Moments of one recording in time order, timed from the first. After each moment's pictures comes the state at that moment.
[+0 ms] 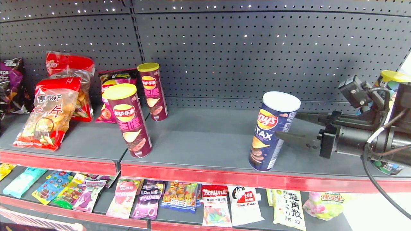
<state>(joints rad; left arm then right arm) 0.01 0.20 -0.46 0.26 -0.14 0.02 0.28 1.46 -0.65 -0.58 0.51 -0.12</state>
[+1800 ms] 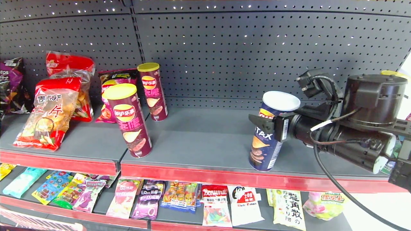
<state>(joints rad) 0.01 0.17 -0.44 0.27 -0.14 0.02 0.60 1.58 -0.79 -0.58 -0.18 0.04</state>
